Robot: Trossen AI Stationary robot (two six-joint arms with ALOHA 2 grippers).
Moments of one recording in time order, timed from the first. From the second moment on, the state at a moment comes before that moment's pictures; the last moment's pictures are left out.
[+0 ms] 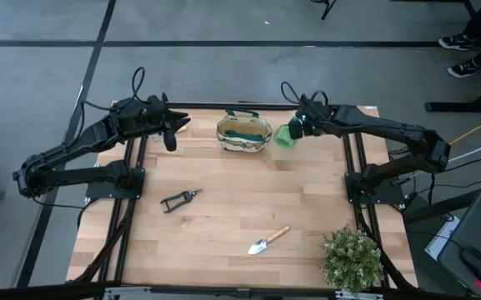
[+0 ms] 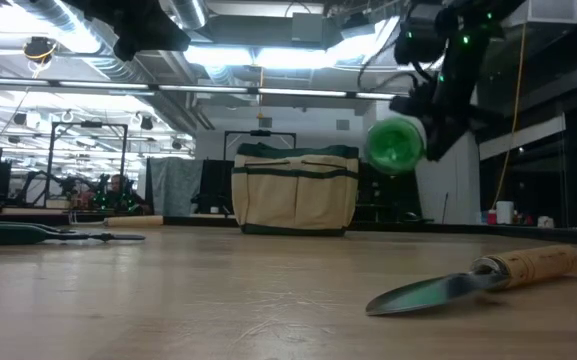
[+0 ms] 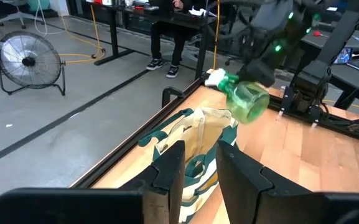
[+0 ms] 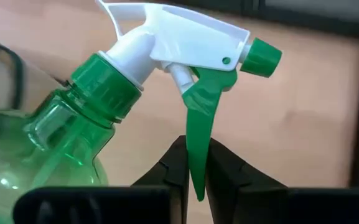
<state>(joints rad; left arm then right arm) 0.52 0.70 0.77 -0.31 0.02 -0.12 -0.47 1.33 1.03 -0.89 0.35 0.78</state>
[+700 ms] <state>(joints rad) 0.52 0.70 0.77 -0.31 0.02 -0.12 -0.31 1.34 1.25 -0.46 0.59 0.13</state>
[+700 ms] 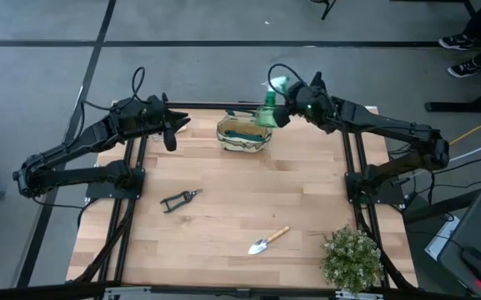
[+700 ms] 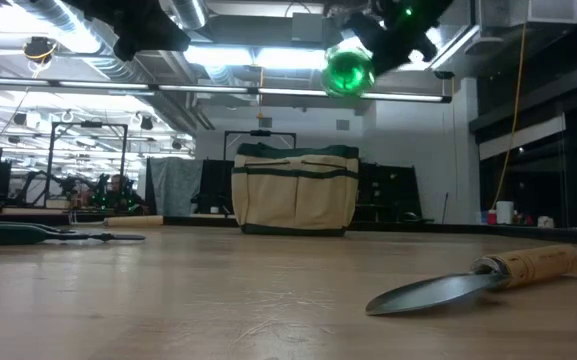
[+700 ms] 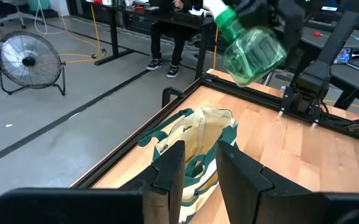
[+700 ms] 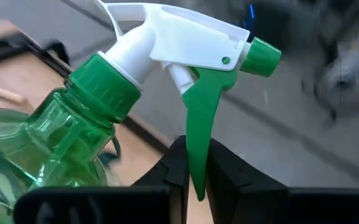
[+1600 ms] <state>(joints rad) 0.52 0.70 0.77 -0.31 0.02 -0.12 -0.25 1.40 1.25 -0.02 0.42 -0.93</state>
